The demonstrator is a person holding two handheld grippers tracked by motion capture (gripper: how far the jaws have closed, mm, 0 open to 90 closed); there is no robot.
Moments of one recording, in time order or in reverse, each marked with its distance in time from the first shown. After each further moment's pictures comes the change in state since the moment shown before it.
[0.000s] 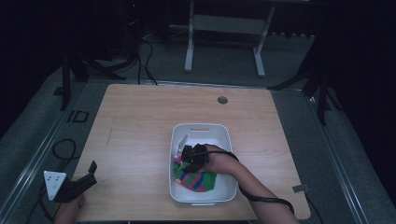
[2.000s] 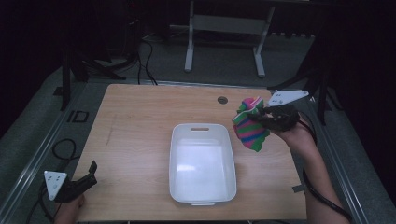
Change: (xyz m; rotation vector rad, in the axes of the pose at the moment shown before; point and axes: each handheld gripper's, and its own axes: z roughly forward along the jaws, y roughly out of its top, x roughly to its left) left arm -0.001 0.000 0.000 0.002 0.003 0.005; right arm -0.035 -0.137 -0.234 -0.476 -0.447 0.333
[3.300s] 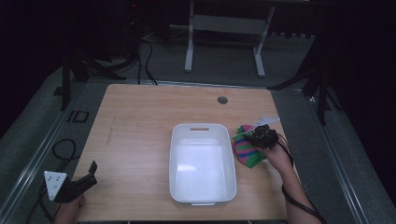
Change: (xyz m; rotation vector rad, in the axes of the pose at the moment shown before) left arm 0.000 0.000 0.000 -0.002 -0.003 0.002; right arm -0.016 -0.129 0.117 0.223 -0.107 0.237
